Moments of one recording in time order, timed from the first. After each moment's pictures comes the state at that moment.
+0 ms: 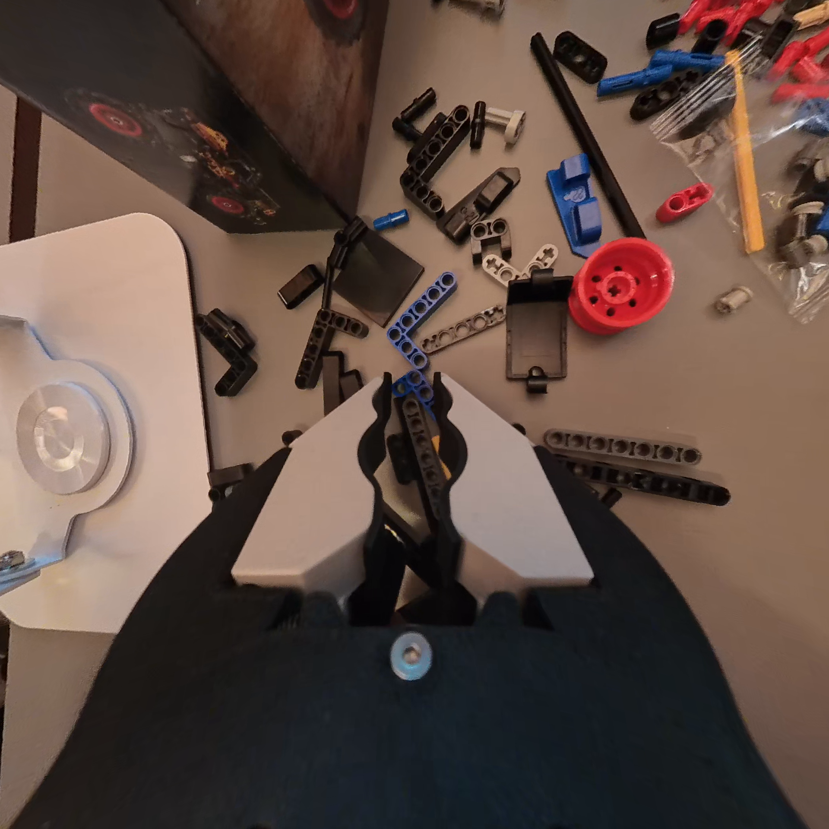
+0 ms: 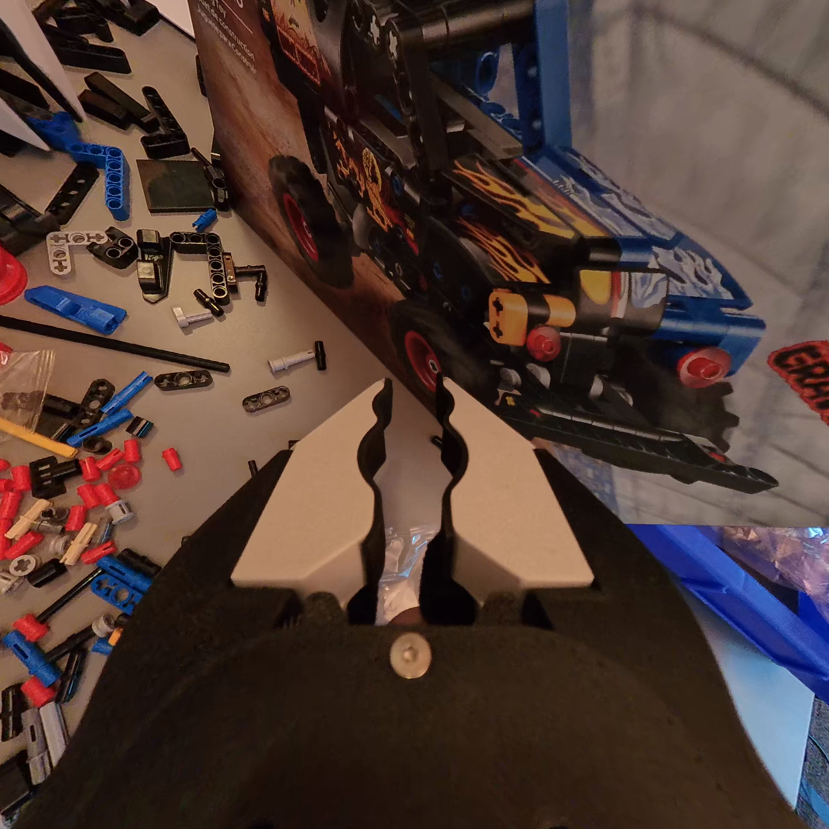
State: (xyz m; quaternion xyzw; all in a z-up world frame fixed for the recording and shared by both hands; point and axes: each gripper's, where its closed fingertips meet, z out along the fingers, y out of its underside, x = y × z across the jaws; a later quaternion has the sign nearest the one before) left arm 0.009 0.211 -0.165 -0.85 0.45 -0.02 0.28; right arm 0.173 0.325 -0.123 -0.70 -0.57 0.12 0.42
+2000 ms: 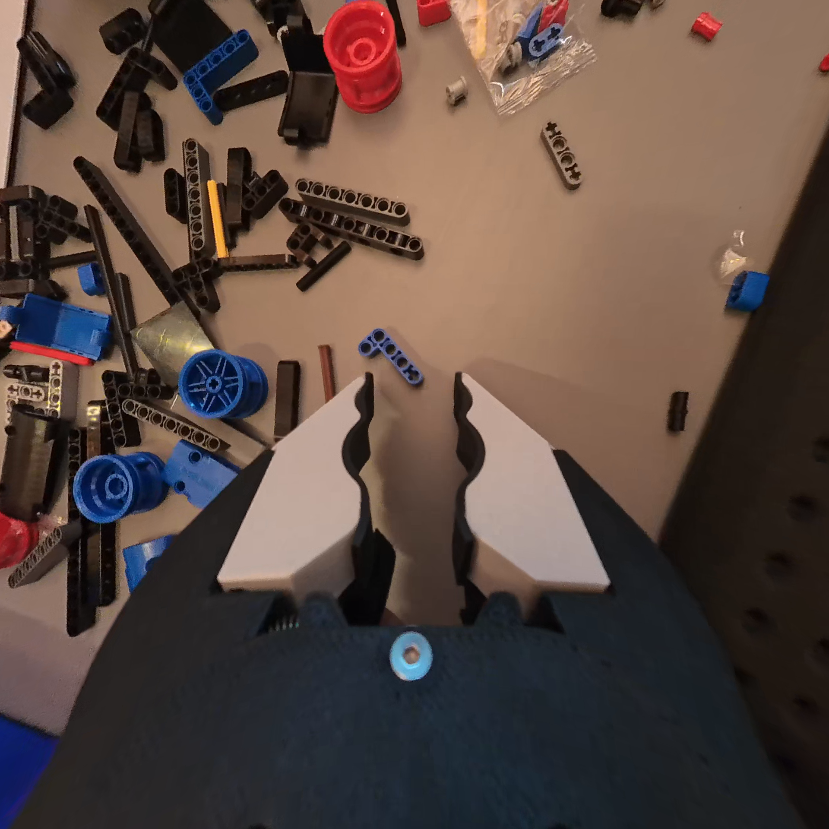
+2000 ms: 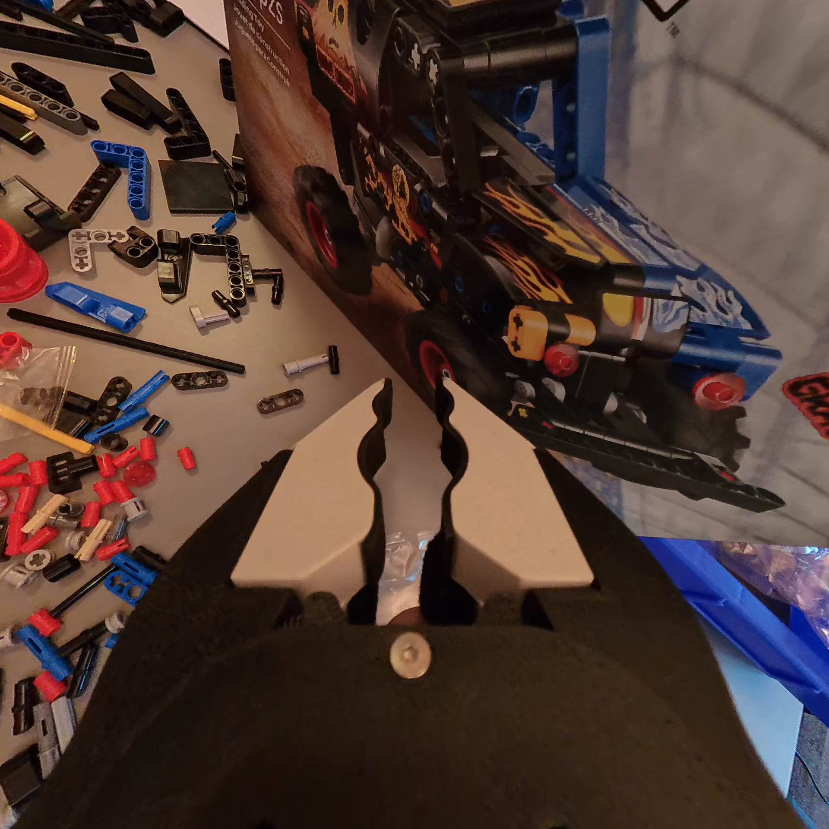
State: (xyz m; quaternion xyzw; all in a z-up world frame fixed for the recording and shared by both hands) left arm 0.005 0.050 -0.162 -0.89 0.35 -0.04 0.30; right arm 0.173 0.322 -0.119 -0.69 -0.58 0.12 0.42
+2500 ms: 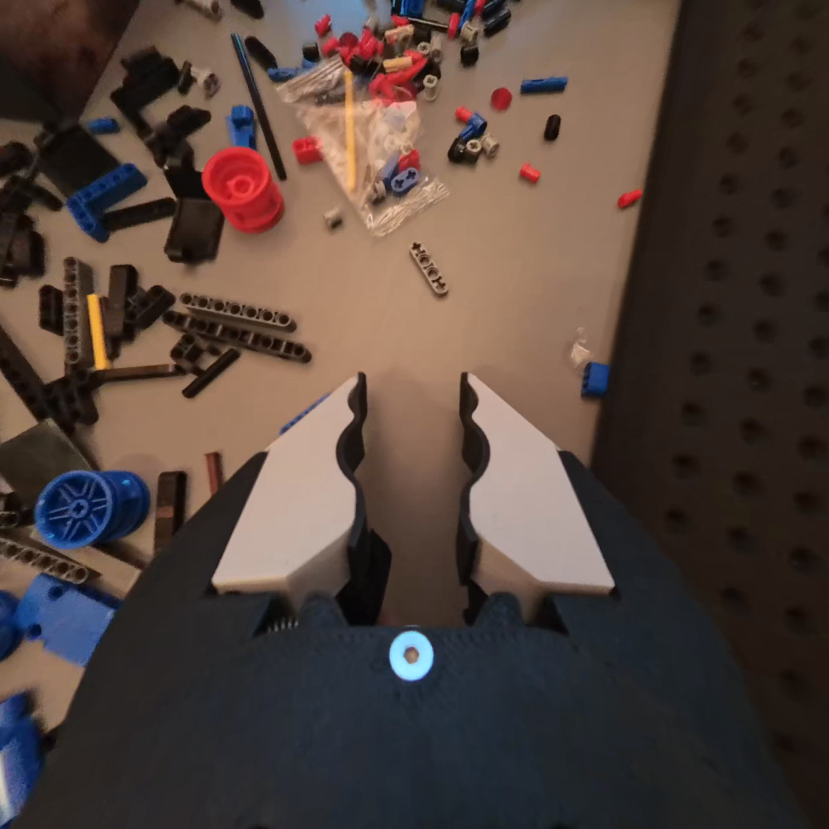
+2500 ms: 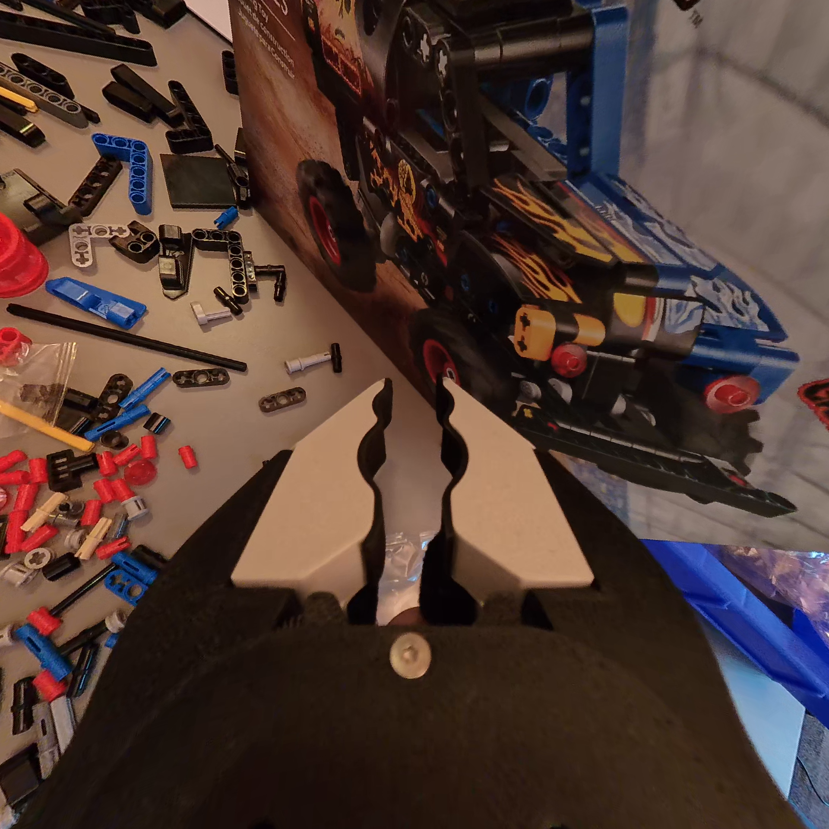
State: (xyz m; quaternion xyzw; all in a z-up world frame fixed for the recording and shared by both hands) left arm 0.071 0.050 -0.158 -0.86 0.37 -0.13 0.34; right arm 0.172 0.321 -0.122 -0.68 -0.58 0.12 0.42
